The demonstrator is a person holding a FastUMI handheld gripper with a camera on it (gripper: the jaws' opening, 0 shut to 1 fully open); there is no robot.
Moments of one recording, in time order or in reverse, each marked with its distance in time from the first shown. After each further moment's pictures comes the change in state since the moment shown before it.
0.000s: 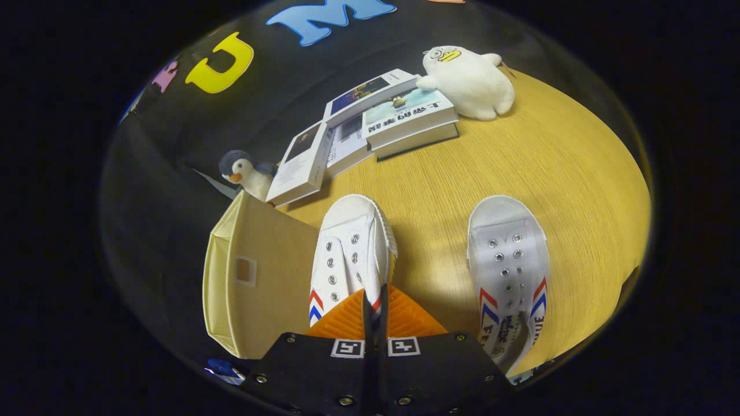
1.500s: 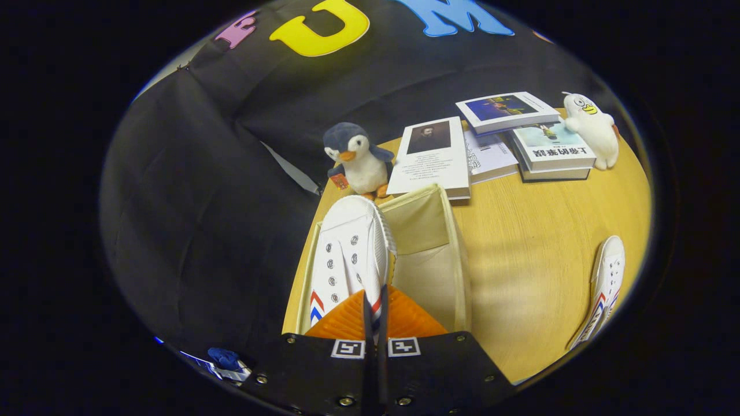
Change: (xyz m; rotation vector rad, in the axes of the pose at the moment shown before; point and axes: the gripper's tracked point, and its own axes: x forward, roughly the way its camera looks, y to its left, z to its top) arm 0.043 0.228 -0.018 -0.210 0.036 0.133
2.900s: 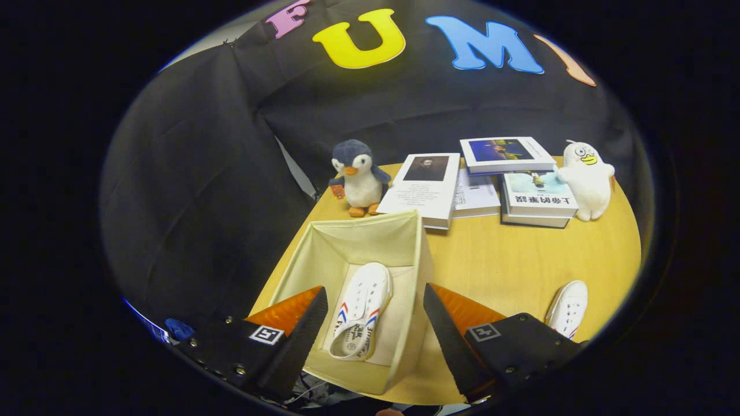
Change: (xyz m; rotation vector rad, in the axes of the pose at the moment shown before) arm -0.058 -0.049 0.018 -0.219 -0.127 -0.064
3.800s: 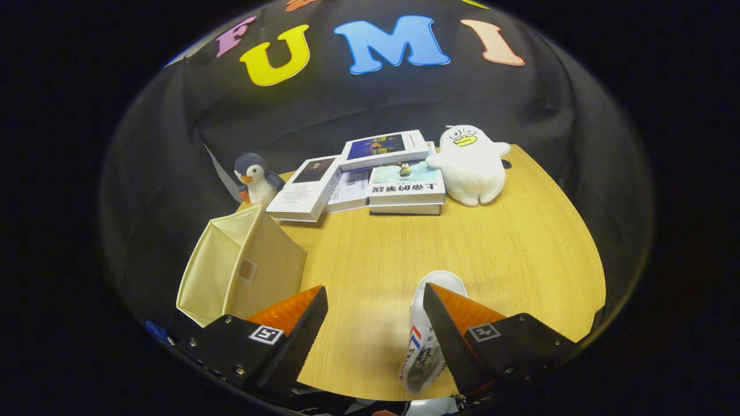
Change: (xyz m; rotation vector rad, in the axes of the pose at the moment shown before) arm -0.081 -0.206 -0.039 0.096 0.005 -0.254
